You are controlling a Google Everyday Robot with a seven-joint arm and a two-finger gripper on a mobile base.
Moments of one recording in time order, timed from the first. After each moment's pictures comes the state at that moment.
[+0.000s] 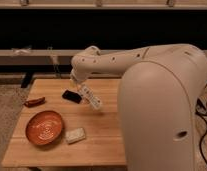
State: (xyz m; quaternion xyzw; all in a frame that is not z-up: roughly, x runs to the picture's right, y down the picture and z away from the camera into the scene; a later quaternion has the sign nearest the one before) arm -0.149 -0.035 0.795 -0.22 -0.11 0.39 0.89
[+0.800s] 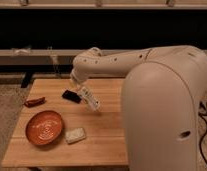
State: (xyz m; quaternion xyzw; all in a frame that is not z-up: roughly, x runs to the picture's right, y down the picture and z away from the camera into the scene) arm -0.153 -0.033 0.796 -0.22 -0.12 0.39 0.89
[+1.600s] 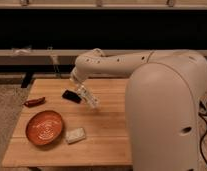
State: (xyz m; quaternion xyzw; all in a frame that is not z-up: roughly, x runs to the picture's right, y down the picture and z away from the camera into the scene) arm -0.160 -0.052 0.810 -0.21 -0.21 0.34 0.89
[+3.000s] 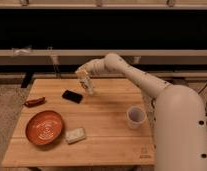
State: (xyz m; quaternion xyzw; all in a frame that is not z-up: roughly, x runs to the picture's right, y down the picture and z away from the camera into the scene) arm -0.124 -0.110 0.856 -0.18 -0.41 0.33 0.83
